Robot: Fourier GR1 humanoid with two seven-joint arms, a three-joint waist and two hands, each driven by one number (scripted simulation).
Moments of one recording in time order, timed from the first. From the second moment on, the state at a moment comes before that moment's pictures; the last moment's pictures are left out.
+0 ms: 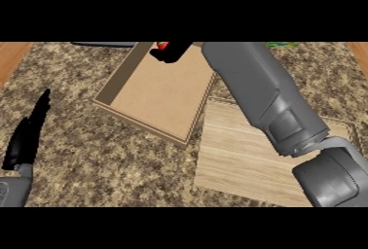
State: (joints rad) left arm -0.14 0.43 0.04 -1.31 -0.13 0.17 0.05; right arm -1.49 -0.05 -0.01 -0.28 0.54 0.01 -0.30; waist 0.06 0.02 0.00
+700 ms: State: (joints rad) left arm -0.22 0.41 0.00 -1.31 -0.16 0.15 0.07; right arm -1.52 0.00 0.00 -0.11 0.52 -0.11 -0.20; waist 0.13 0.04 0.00
